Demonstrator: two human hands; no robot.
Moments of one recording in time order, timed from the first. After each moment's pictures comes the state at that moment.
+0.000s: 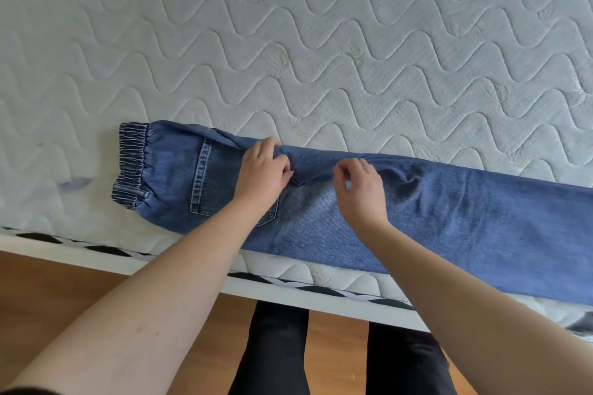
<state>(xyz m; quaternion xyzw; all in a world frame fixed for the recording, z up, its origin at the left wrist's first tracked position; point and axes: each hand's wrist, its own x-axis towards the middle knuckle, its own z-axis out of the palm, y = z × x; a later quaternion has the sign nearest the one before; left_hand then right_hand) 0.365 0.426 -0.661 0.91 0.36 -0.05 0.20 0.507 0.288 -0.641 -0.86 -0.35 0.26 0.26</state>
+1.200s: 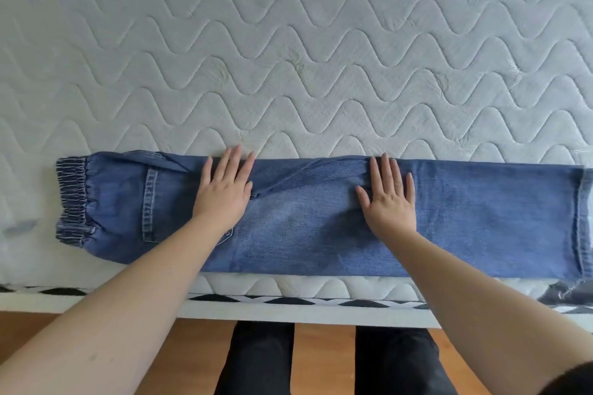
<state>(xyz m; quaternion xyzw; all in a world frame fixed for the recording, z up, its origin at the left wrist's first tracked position) 0.375 0.415 -0.691 0.91 0.32 -0.23 0.08 0.605 0.175 -0.706 -0.91 -0.36 0.22 -0.06</state>
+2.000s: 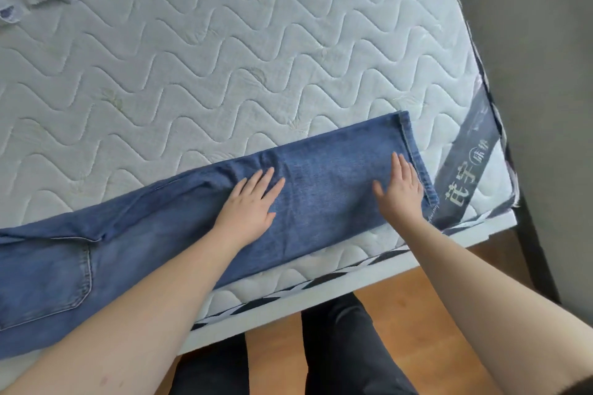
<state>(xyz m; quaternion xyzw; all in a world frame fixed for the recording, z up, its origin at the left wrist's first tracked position) 0.585 0.204 -0.682 0.96 0.03 -0.25 0.09 0.754 -0.059 -0.660 -0.96 -0.05 0.25 0.07</state>
